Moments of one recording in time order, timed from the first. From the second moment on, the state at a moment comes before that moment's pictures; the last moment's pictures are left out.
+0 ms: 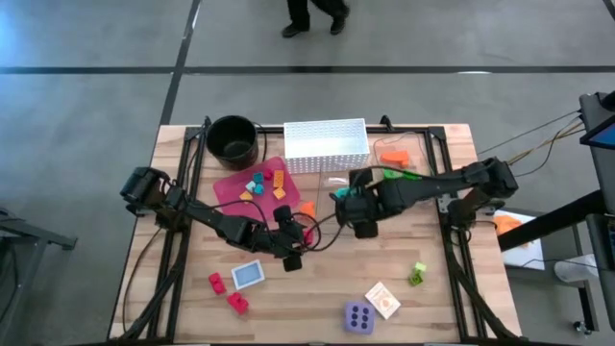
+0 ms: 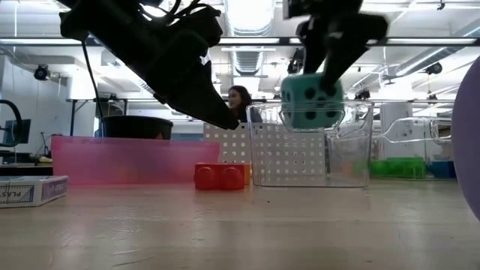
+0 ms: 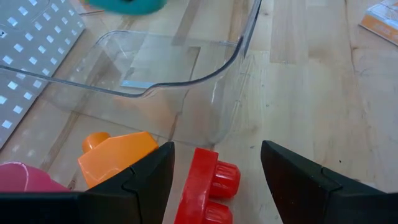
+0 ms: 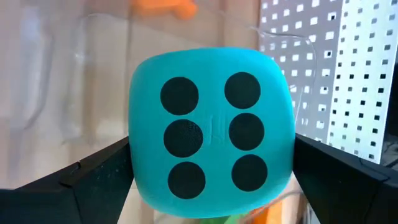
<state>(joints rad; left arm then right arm) -0.32 1.74 0.89 0.08 -0.48 -0.26 0.17 1.66 1.44 -1.14 0.46 0.01</state>
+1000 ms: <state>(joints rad) -0.24 1.59 0.91 0.26 -0.63 -0.08 0.06 1.65 1.28 -0.81 0.21 -0.11</state>
